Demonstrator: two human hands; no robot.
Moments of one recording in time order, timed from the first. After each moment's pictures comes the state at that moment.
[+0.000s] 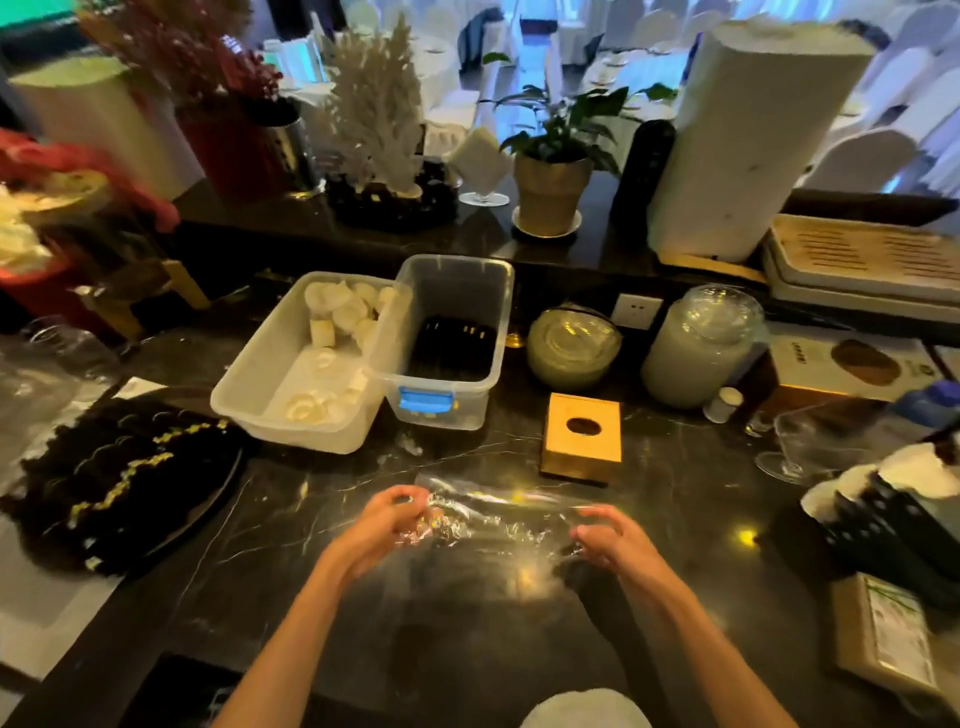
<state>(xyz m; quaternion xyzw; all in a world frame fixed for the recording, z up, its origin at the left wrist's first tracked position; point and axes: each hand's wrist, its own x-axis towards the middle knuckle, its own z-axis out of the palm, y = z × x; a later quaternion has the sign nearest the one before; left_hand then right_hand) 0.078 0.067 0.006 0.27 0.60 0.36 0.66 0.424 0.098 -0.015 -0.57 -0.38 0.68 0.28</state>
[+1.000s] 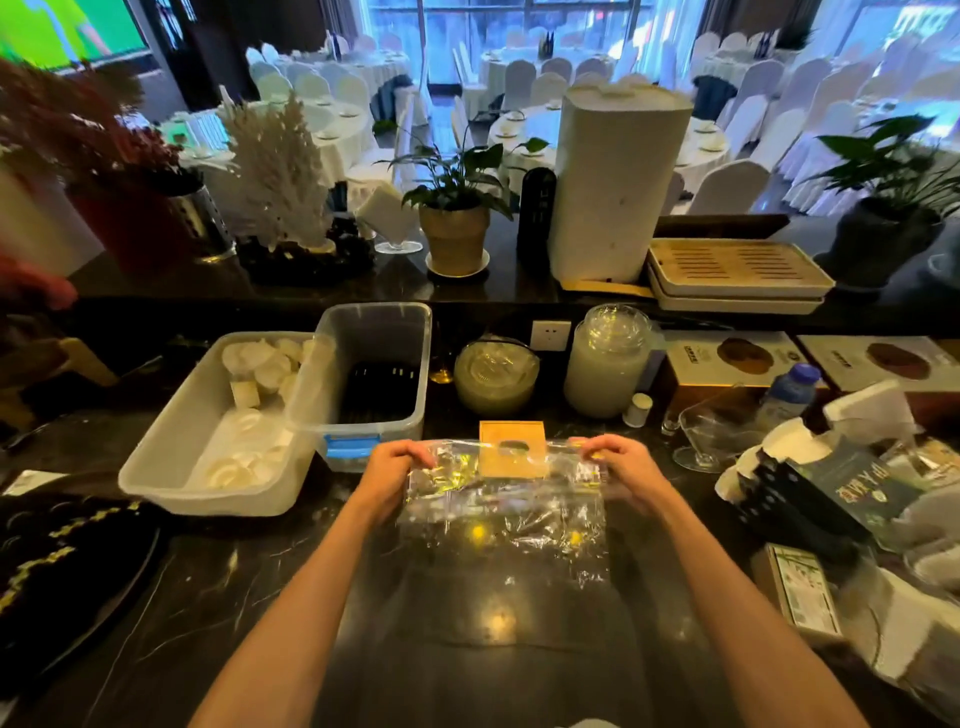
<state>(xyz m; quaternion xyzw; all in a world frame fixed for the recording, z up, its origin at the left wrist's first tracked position) 0.172 0.169 0.059 0.41 0.57 0.43 0.56 0.503 0.175 0.063 -0.56 -0.45 0.57 0.39</state>
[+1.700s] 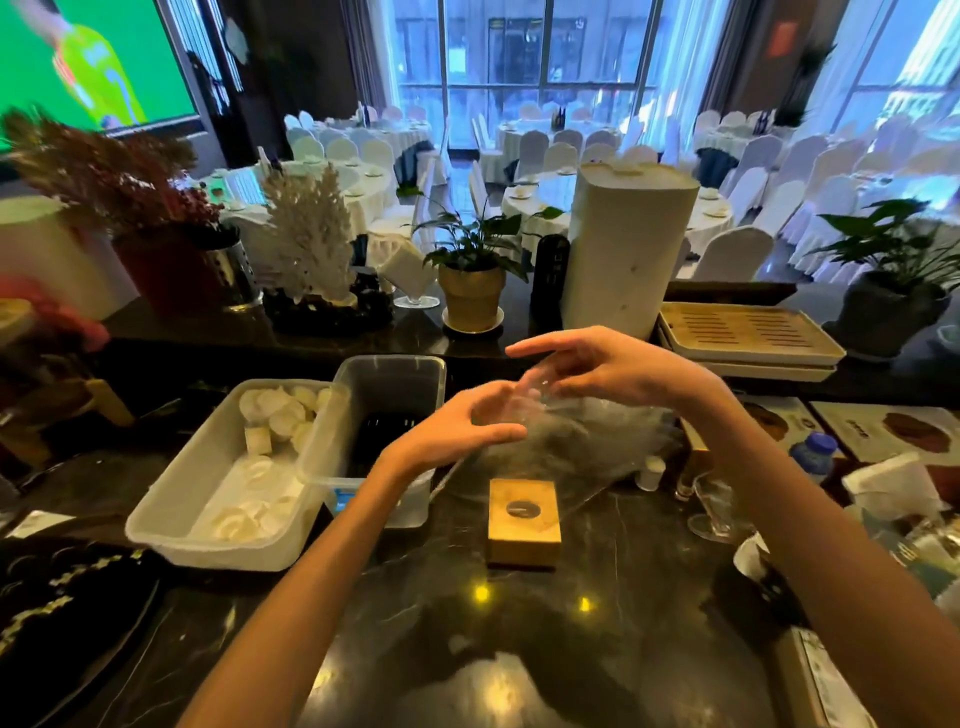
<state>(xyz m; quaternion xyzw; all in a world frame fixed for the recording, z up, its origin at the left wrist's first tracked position) 0.218 0.220 0.204 0.74 0.37 0.31 0.48 0.444 0.222 0.308 -0.36 -0.83 0.39 0.15</state>
